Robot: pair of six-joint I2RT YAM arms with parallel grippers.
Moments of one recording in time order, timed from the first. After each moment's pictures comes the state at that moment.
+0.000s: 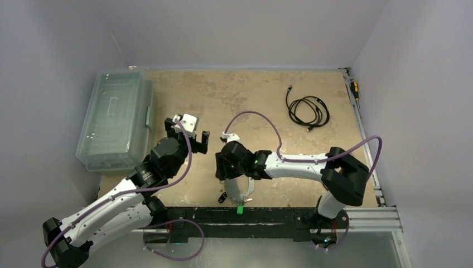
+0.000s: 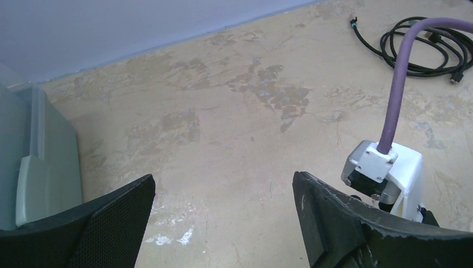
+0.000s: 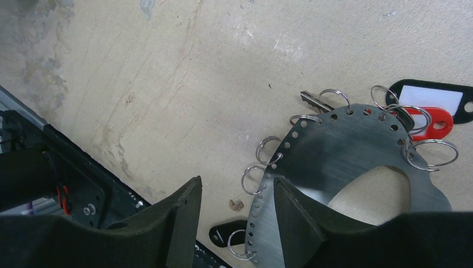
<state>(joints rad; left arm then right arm) -0.81 0.72 0.62 -0.07 -0.49 0.00 1.13 1.63 0.98 -0.20 0.12 0.77</state>
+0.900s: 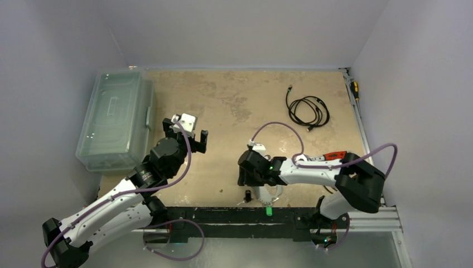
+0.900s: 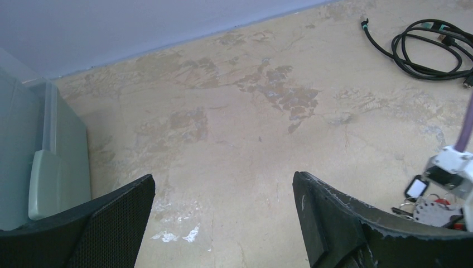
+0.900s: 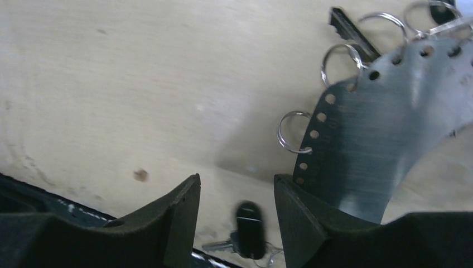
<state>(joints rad) -0.81 0.71 0.62 -0.08 -0.54 0.00 1.09 1.53 0.77 -0.28 0.17 1.02</state>
